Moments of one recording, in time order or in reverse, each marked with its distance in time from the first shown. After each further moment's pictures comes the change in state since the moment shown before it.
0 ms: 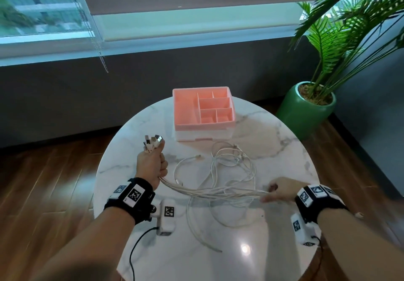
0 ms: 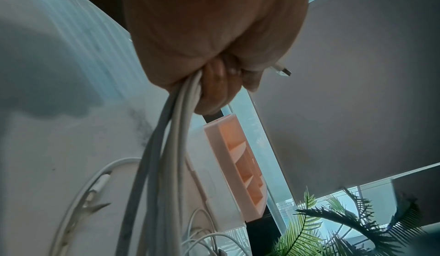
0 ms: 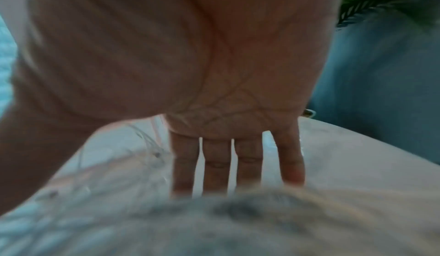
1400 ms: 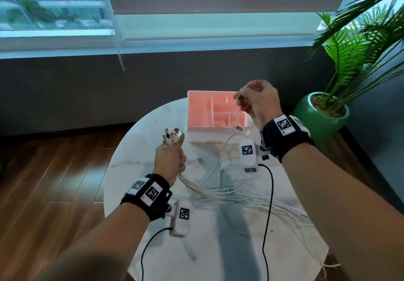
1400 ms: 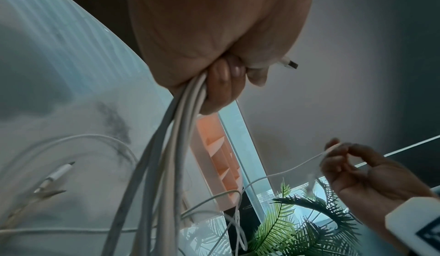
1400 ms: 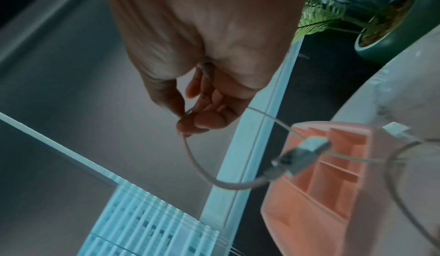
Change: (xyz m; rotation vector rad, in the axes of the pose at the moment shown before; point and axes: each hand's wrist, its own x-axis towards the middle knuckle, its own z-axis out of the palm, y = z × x) left_hand -0.017 0.009 0.016 -0.009 -0.071 0.063; right_hand -0.018 -0.217 -0.133 1.338 0.603 -0.591
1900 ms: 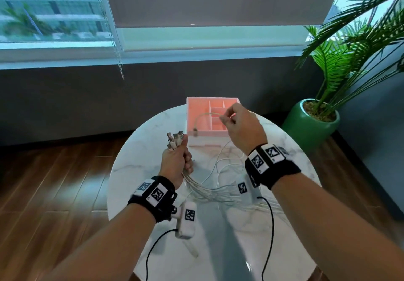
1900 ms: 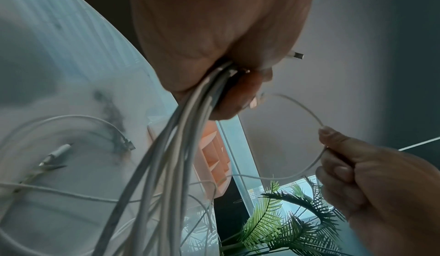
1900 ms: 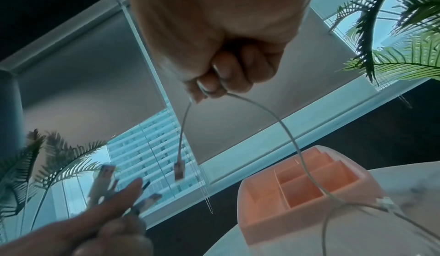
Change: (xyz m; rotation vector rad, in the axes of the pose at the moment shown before) left_hand -0.025 0.004 0.008 -0.016 -0.059 0.001; right_hand -0.066 0.015 0.017 -1.025 -0.040 -0.345
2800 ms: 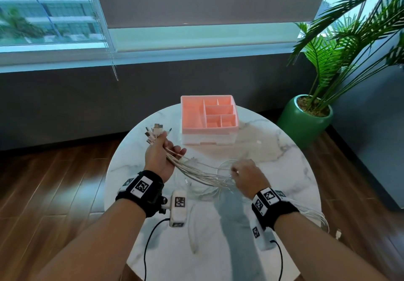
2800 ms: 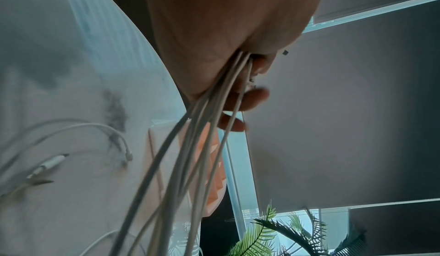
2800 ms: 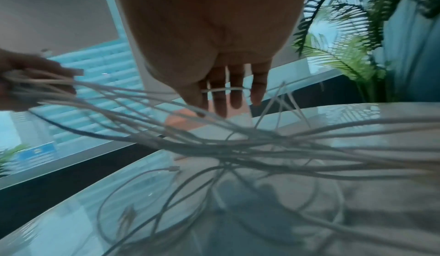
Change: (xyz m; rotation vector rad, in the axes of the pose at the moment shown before) left_hand 0.011 0.014 -0.014 -0.331 0.063 -0.049; right_hand -0.099 0.117 0.055 -0.300 -0.302 0.034
